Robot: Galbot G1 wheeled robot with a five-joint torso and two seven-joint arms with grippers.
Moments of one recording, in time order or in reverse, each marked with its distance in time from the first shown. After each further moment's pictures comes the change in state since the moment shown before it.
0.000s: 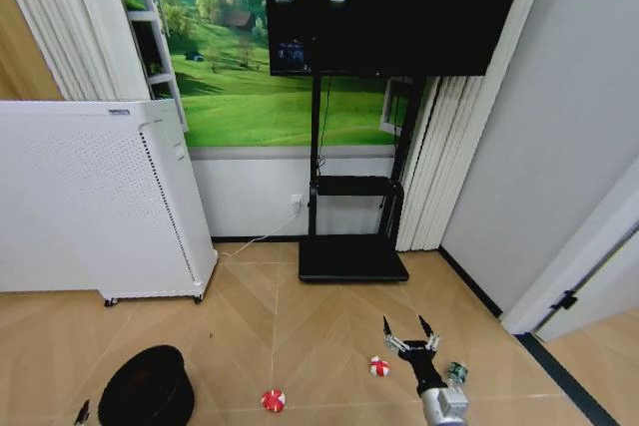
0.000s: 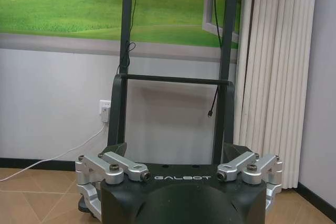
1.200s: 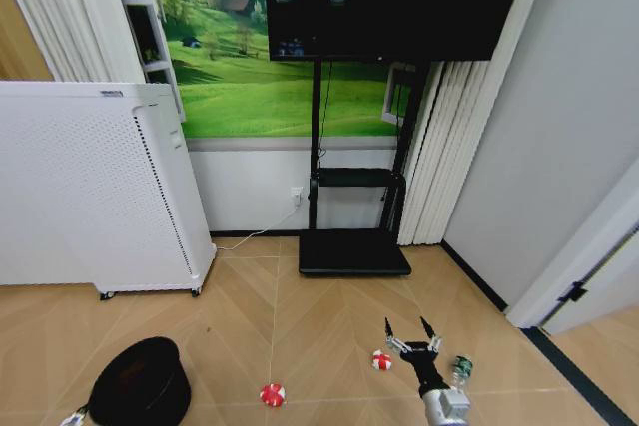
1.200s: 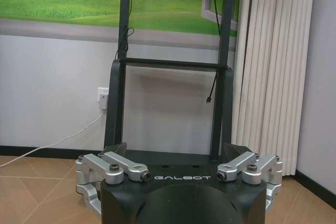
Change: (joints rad) left arm -0.156 0.105 0.005 0.054 -0.726 0.421 -0.435; right arm -0.010 0.000 0.008 -0.007 0.001 0.008 0.000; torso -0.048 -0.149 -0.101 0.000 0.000
